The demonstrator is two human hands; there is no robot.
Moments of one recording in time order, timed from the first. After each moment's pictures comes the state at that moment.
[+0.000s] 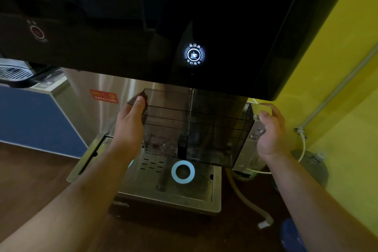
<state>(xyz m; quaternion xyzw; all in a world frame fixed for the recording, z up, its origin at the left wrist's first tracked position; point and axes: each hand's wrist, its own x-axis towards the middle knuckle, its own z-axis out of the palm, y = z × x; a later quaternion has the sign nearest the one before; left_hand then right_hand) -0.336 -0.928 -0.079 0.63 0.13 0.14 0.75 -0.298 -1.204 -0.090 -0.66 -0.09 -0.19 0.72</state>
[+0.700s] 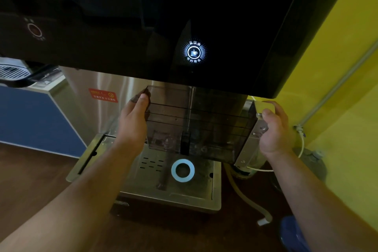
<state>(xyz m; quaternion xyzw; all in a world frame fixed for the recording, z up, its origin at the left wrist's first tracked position) -0.325 -0.928 -0.087 0.64 0.14 0.13 0.74 -0.303 -1.208 -0.082 -0.68 -0.08 -0.20 0.70</state>
